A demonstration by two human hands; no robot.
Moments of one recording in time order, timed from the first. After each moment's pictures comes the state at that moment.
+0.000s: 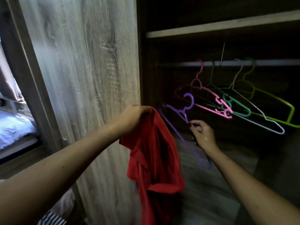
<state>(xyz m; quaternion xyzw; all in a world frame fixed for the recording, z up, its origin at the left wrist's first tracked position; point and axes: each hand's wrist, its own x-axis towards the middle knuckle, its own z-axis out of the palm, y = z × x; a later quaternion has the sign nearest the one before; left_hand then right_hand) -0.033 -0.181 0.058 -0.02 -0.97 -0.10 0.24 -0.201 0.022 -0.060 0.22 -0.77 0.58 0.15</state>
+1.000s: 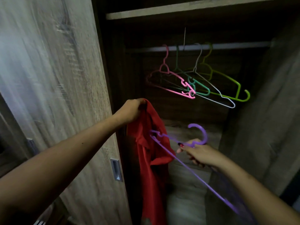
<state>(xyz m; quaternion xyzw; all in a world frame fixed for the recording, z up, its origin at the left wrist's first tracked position) -0.093 -0.127 0.024 -0.05 -0.97 -0.17 0.17 -0.085 0.130 -0.074 0.16 -0.86 0.47 -0.13</state>
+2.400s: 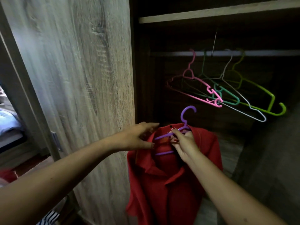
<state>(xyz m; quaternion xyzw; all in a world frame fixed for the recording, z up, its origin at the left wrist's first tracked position) -0.019 -0.174 -0.007 -0.12 -0.95 -0.28 0.02 -0.138 -0.018 -0.088 0.05 -0.48 0.87 -0.08</state>
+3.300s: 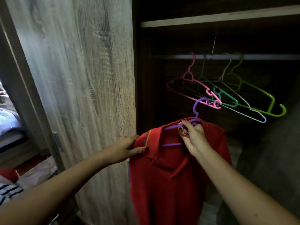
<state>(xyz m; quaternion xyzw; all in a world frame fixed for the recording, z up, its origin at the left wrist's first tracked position) -0.015 -0.215 -0.063 -0.12 -0.95 -0.26 0.10 -0.137 0.009 -0.045 0.06 -0.42 0.91 -0.06</state>
